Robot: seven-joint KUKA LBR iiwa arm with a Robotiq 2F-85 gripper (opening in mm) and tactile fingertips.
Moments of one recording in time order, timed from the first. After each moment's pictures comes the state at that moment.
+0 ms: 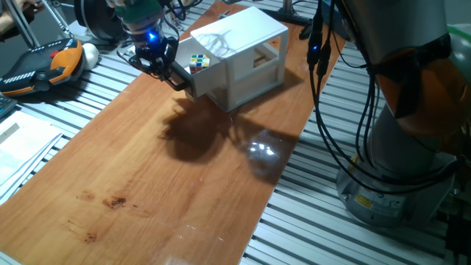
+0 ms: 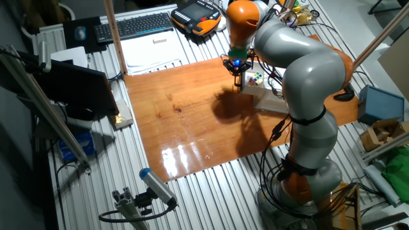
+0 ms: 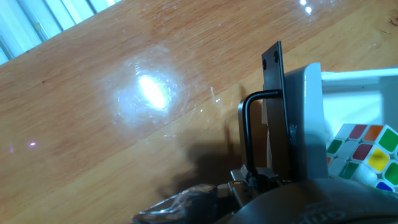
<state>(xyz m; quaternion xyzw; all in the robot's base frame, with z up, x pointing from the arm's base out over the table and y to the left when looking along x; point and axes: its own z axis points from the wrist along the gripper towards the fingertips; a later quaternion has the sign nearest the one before) 0.607 0.016 0.179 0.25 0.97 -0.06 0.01</state>
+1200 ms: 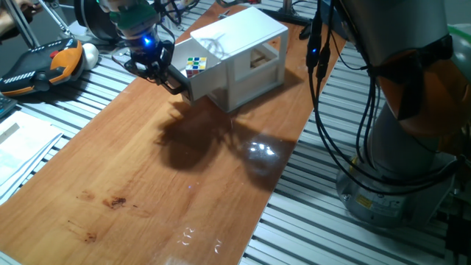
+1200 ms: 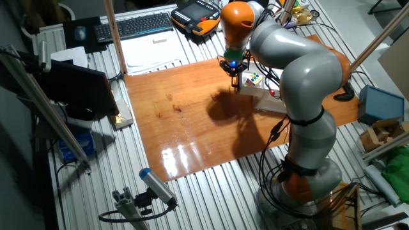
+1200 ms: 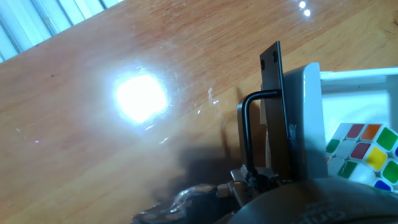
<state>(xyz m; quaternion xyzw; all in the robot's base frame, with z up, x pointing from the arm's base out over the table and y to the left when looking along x) 0.608 0.034 0.178 0.24 0.97 -0.07 0.01</state>
